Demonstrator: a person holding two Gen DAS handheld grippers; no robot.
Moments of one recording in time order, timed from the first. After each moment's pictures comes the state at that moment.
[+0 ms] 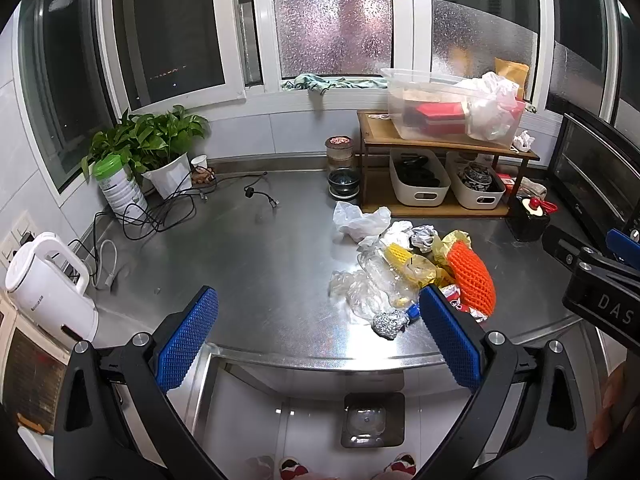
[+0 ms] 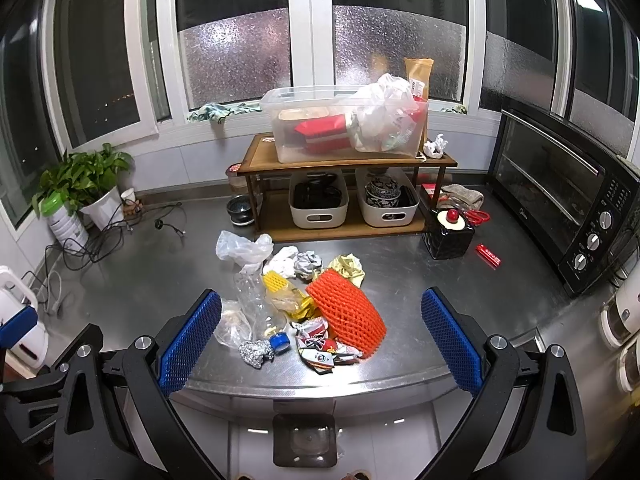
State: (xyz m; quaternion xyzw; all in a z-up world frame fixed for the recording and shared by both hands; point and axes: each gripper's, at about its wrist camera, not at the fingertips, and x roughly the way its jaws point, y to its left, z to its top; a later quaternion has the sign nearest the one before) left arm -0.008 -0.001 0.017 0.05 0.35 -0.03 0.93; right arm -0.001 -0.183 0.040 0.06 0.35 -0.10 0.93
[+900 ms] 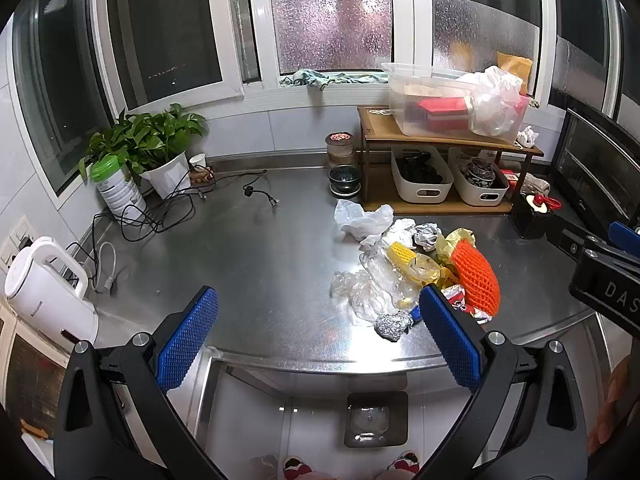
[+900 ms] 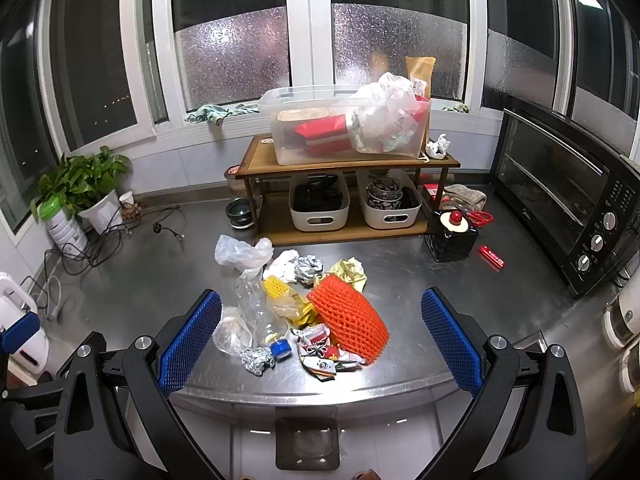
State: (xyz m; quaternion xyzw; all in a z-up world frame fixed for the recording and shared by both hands) left arm 0.003 -0.001 0.011 0.06 0.36 -0.03 0.93; right arm 0.008 -0.185 0.039 0.06 0.35 -0.10 0.93
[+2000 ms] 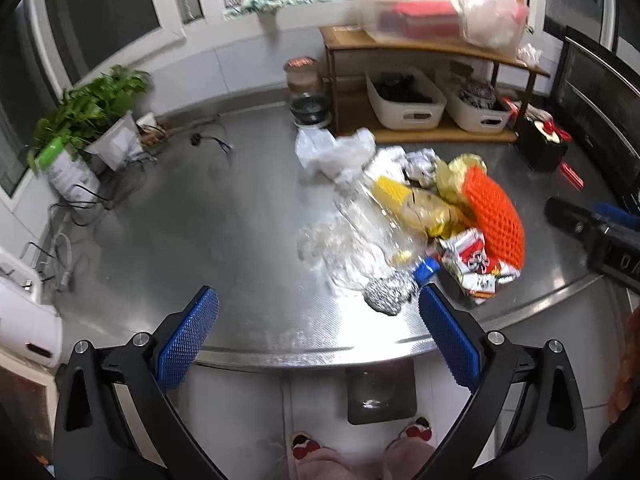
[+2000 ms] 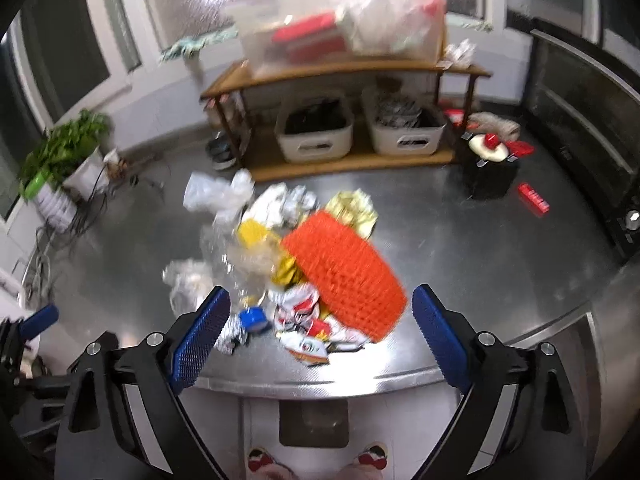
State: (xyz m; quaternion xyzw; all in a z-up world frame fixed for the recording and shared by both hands) left arm 0.068 -0.035 -0.104 0.10 0.45 -0.08 0.88; right arm 0.063 -0.229 -0.081 0.10 0.45 -0.05 0.89
